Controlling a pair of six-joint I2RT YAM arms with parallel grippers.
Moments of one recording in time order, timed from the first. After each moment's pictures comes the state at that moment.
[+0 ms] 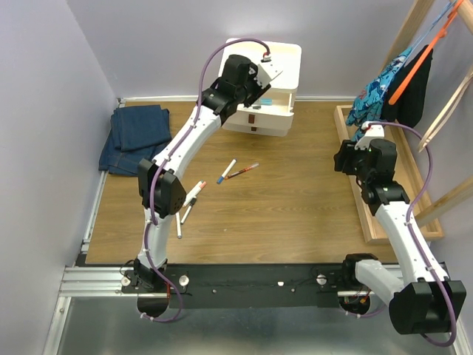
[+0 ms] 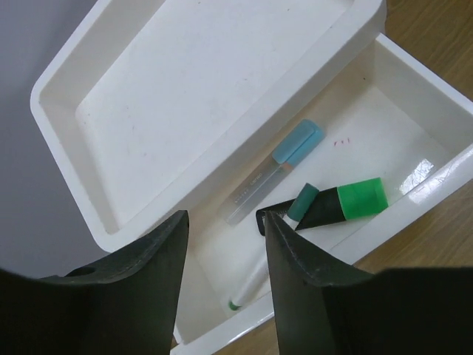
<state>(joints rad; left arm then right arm) -0.55 2.11 2.26 -0.51 0.00 0.51 0.02 0.97 0.78 -0.22 0.00 0.06</state>
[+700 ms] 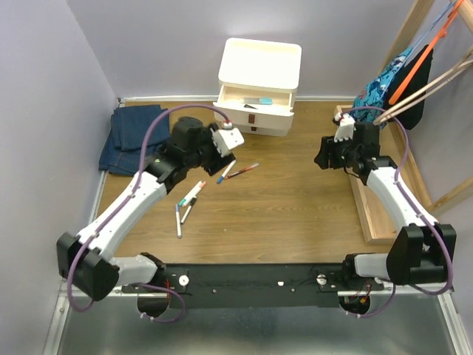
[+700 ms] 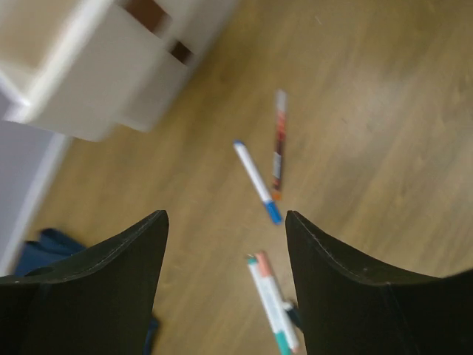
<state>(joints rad) -0.54 1.21 1.25 -0.45 0.19 0.55 0.04 1.28 0.92 -0.33 -0.32 -0.05</state>
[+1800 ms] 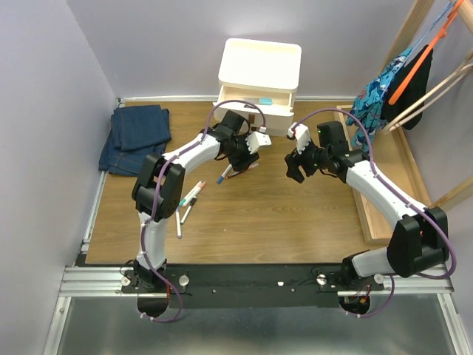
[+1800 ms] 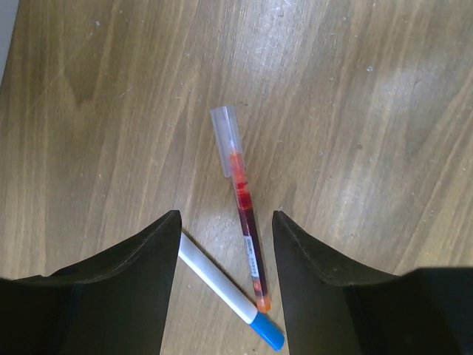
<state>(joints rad) -0.53 2.01 1.55 -0.50 0.40 0.68 0.32 1.40 1.05 -0.44 -0.38 -0.43</state>
